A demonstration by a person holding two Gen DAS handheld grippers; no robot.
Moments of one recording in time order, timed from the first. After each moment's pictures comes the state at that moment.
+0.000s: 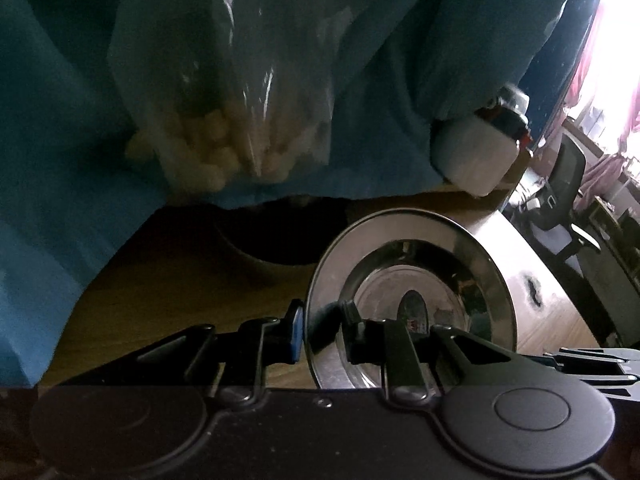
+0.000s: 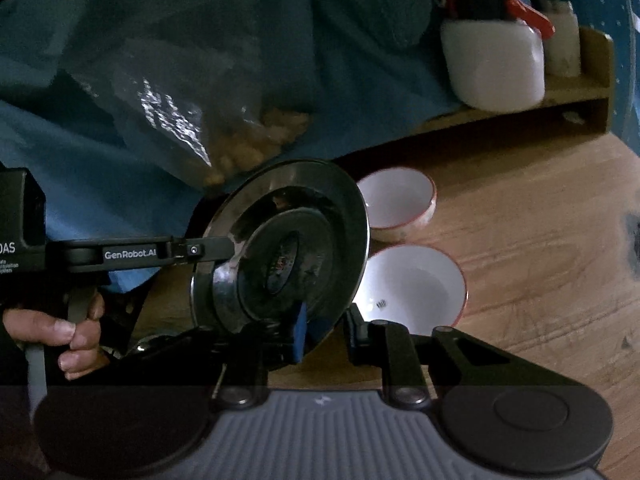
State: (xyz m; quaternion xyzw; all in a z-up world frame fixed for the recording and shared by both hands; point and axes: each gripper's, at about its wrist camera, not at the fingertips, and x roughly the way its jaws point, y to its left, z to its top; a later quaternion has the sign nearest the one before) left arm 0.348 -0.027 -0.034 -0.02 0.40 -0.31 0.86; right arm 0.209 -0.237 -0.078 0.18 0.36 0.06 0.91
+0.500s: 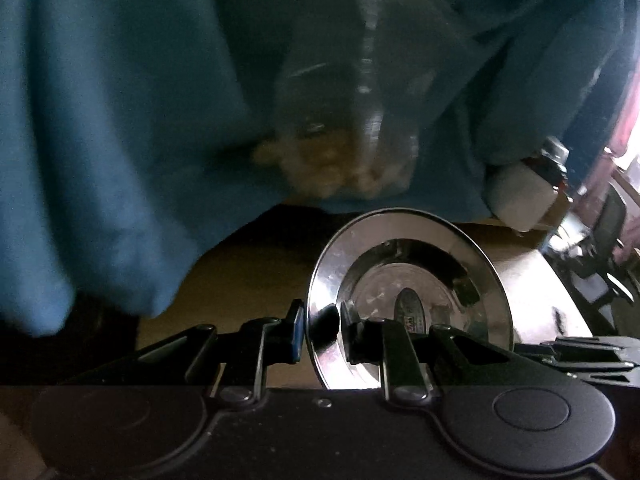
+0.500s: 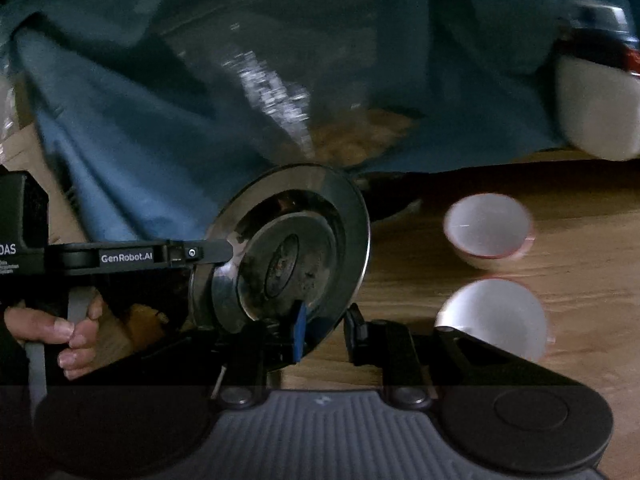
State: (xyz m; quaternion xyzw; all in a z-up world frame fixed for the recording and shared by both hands) left arm 0.301 0.048 -0.008 -0.06 0.39 -0.20 0.90; right arm 0.224 -0.197 -0.056 0.13 0.37 0.19 0.90
